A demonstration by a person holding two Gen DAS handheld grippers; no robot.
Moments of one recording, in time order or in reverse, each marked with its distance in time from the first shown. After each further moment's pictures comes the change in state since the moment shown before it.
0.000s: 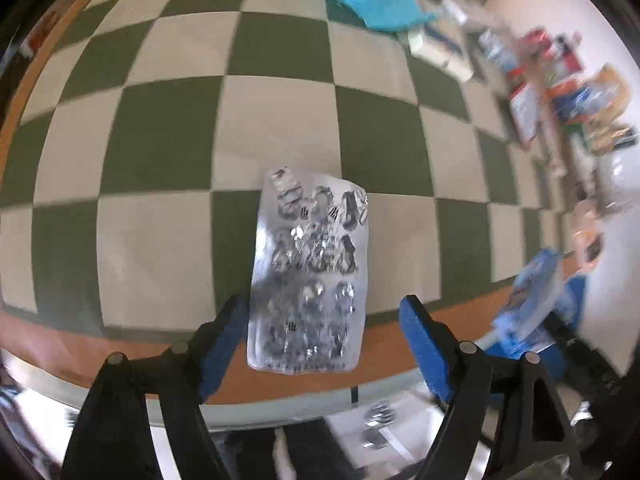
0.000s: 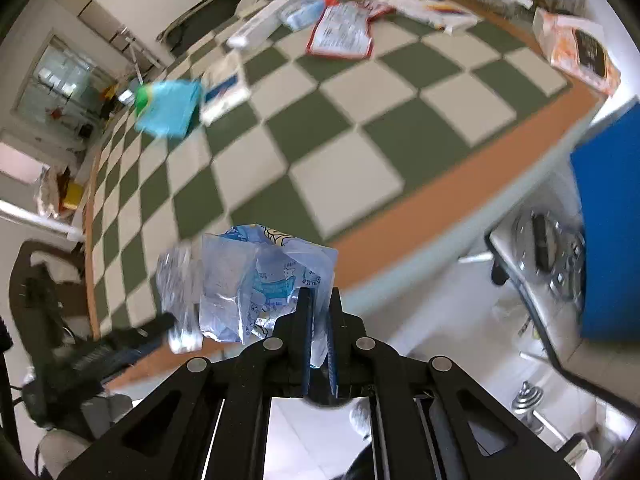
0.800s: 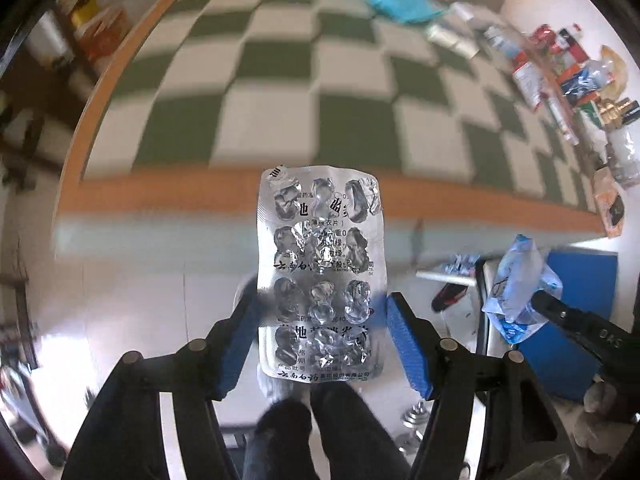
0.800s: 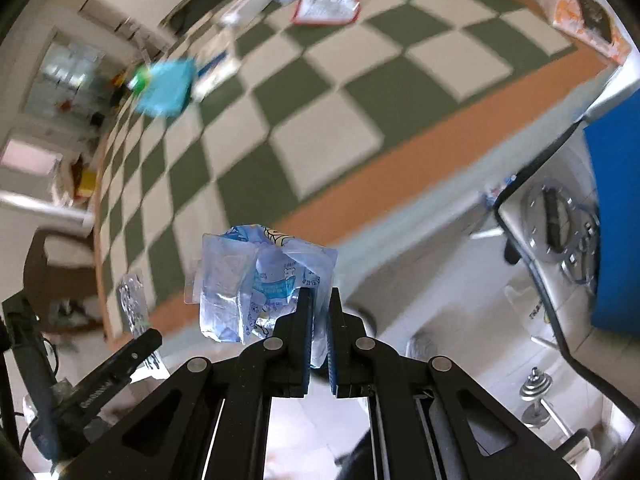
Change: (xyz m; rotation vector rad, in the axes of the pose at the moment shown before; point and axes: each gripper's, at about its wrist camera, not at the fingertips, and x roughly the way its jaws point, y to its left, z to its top) left arm -0.046 0.021 -0.114 -0.043 -0.097 0.134; right arm 0.011 -0.029 -0.068 -0.052 0.158 0.111
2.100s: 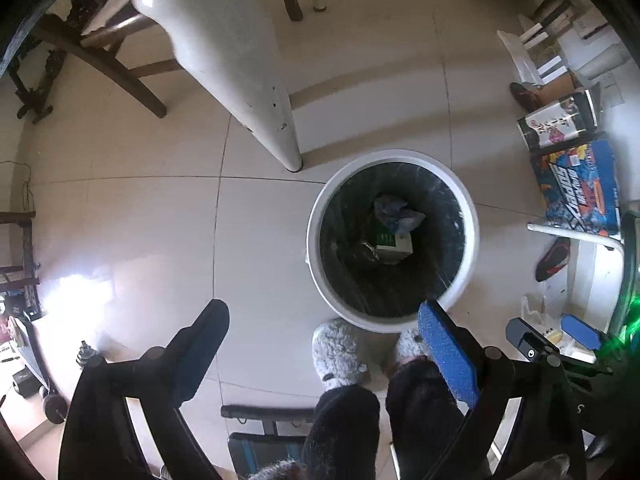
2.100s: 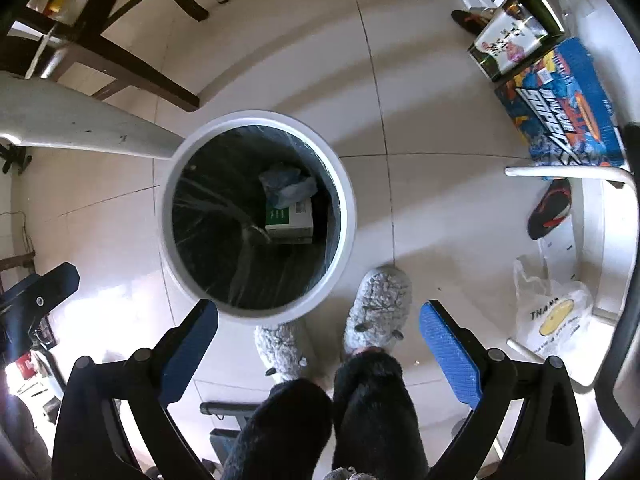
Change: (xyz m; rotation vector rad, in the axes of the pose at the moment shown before) left arm 0.258 0.155 -0.117 -0.076 0.137 0.094; right arm 0.368 -0.015 -0.179 -0.360 0.298 -0.304
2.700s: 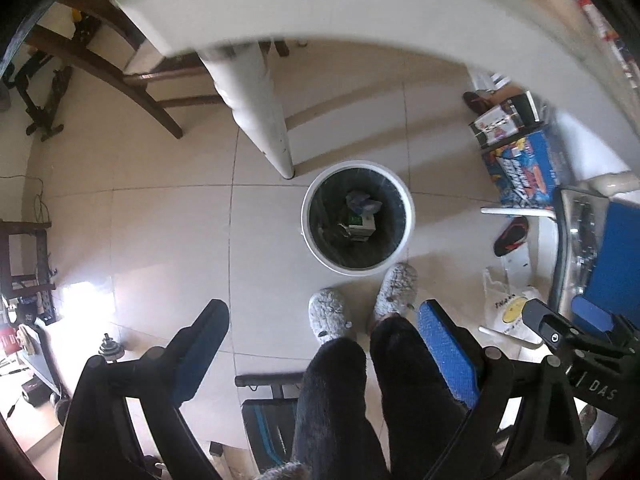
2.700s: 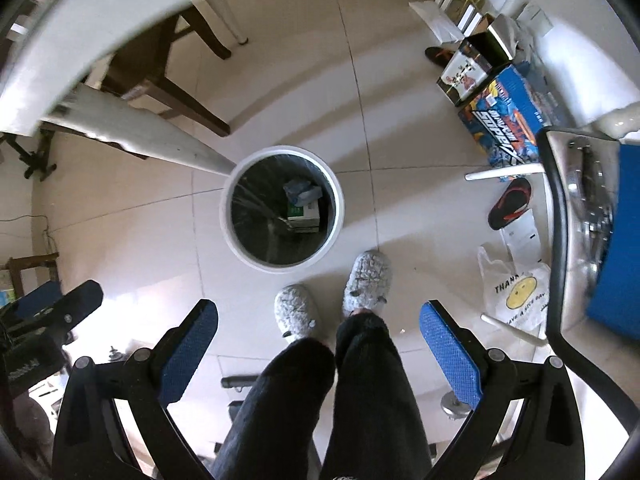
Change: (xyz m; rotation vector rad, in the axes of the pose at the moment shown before) left arm -0.183 -0.006 -0.054 0.054 -0.041 -0.030; right arm -0.227 0.004 -0.070 0.015 -0.074 0.023
